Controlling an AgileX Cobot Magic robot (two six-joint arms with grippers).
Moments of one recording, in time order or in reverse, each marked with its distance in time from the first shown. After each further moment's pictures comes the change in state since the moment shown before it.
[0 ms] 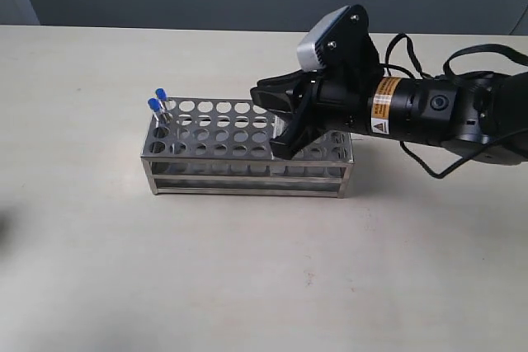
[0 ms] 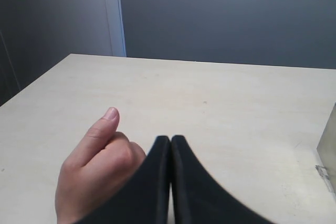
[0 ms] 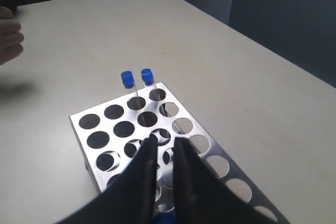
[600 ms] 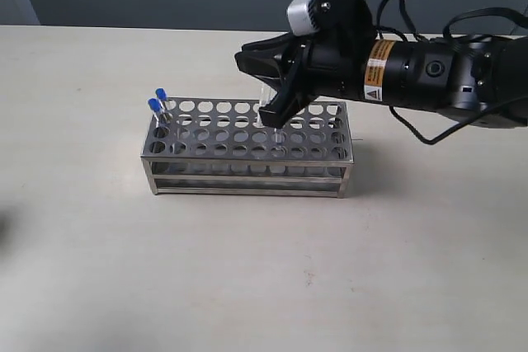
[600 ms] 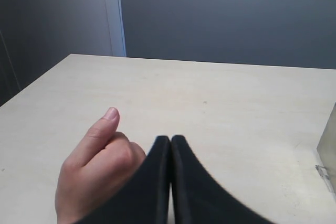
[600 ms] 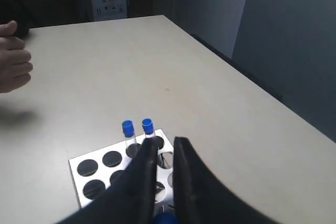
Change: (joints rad) left arm 0.000 0.000 0.000 0.000 0.000 0.000; right arm 0.000 -0.012 -0.114 -0.096 -0.001 0.064
